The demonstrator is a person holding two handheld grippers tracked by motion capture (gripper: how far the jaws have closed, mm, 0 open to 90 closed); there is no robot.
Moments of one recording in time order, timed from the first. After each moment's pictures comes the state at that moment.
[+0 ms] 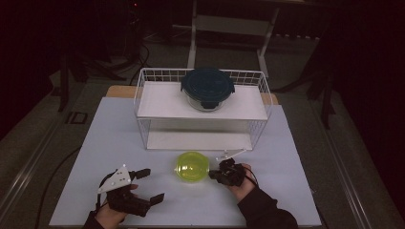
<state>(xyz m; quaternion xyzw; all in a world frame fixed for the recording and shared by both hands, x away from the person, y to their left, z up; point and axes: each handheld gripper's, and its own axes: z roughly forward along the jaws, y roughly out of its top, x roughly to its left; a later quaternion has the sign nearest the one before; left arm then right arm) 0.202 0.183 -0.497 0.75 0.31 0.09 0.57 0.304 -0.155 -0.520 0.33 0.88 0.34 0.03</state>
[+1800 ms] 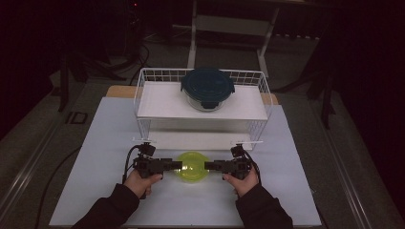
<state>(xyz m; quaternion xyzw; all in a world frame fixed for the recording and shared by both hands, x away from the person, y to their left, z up) 0.304 0.145 -0.506 0.70 0.51 -0.12 0.48 0.323 -0.170 -0.501 0.50 0.73 0.44 -0.13</state>
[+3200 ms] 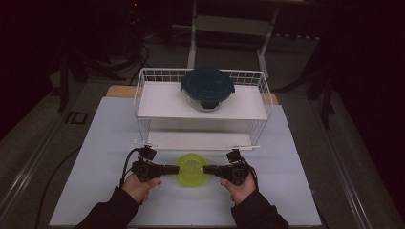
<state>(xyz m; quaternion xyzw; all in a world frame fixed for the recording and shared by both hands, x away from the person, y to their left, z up) 0.286 0.141 -0.489 0.73 0.51 -0.13 0.44 0.296 -0.156 -0.481 0.49 0.75 0.43 -0.10</state>
